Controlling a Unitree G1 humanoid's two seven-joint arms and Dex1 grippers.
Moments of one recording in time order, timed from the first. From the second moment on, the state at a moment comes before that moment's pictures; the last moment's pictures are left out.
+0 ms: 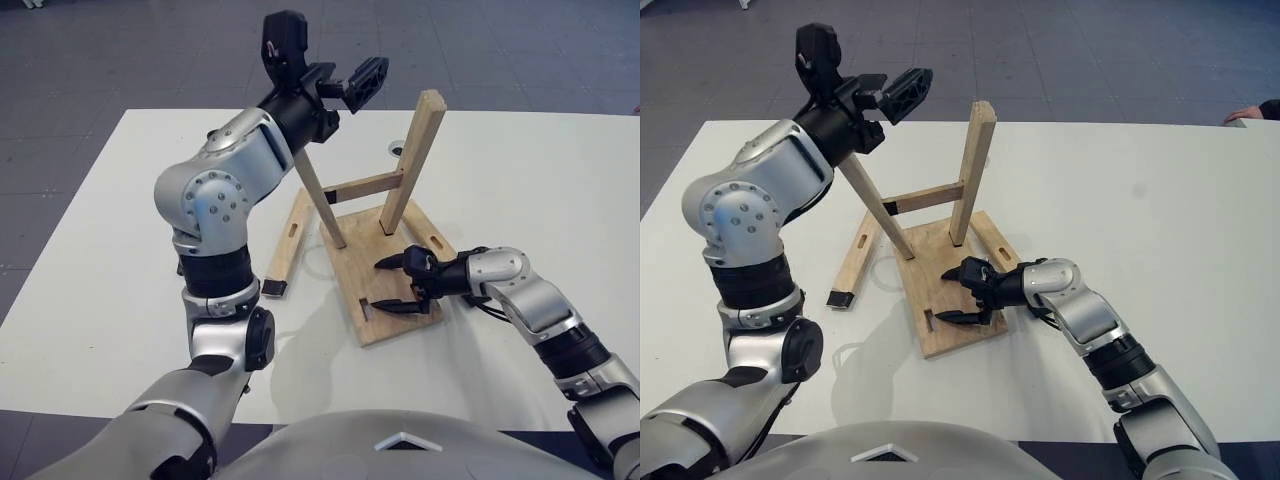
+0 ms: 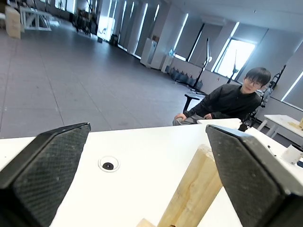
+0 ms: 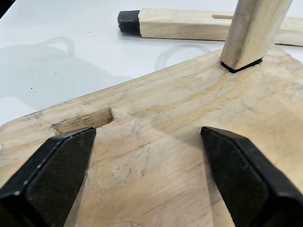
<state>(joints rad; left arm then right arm) -0.66 0.06 0.15 -0.21 -0.63 0.96 -0.08 -0.26 -0.59 0.48 -0.02 0.22 0.31 1.03</state>
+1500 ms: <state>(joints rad) -0.20 0.35 0.40 -0.49 -0.49 0.91 0.05 -0.09 -0.94 0.29 -0.14 -0.05 0.09 1.05</state>
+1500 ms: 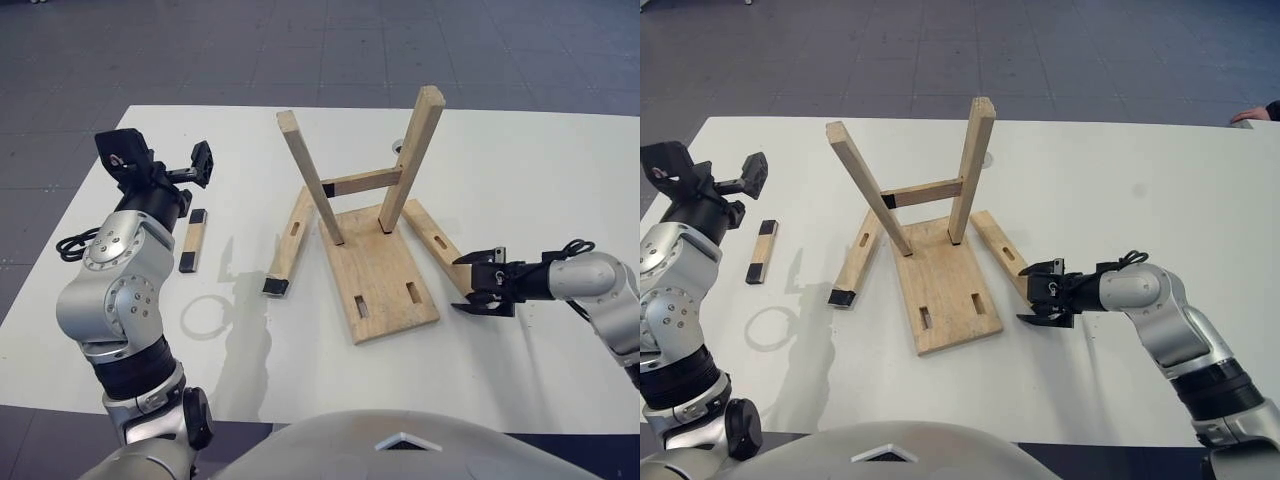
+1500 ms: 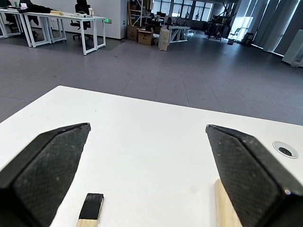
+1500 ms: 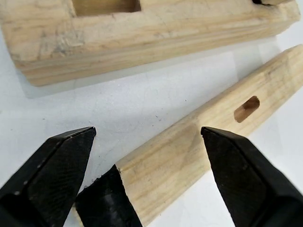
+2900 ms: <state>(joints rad) 0.06 0.46 0.28 -0.02 -0.28 0.71 -0.24 -0.34 -0.76 0.13 -0.51 0.09 0.55 0.87</state>
